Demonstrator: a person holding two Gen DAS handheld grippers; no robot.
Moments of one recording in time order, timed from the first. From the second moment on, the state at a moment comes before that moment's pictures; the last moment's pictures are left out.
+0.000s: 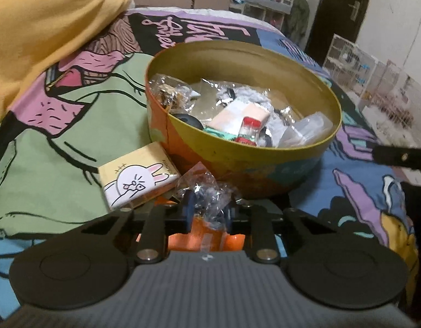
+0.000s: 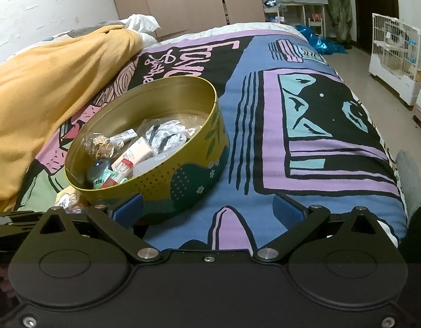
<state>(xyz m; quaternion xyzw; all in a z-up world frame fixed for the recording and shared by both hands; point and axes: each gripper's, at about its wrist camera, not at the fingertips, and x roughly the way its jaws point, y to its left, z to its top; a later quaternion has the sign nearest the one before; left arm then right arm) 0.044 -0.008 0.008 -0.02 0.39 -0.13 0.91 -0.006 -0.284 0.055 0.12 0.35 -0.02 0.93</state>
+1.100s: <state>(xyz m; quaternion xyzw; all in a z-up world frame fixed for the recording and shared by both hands) 0.057 -0.010 0.129 -0.02 0.31 -0.13 0.94 -0.002 -0.276 0.047 0.11 0.38 -0.01 0.92</state>
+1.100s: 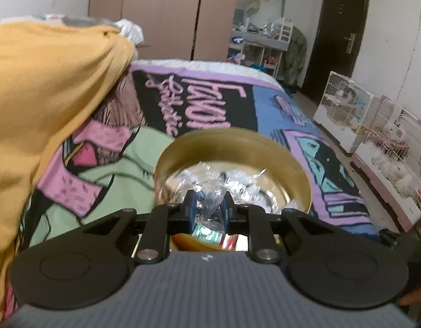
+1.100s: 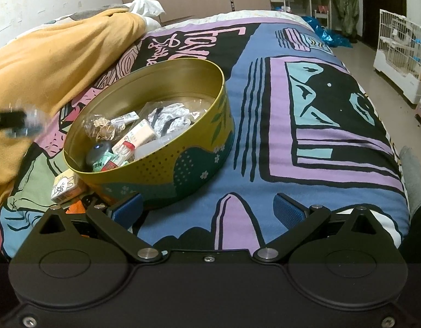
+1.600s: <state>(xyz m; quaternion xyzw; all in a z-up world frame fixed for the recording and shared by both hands) 0.100 -0.066 0.162 0.03 0.29 -0.15 0.95 -0.002 -0.276 0.048 0.11 0.37 0.00 0.92</state>
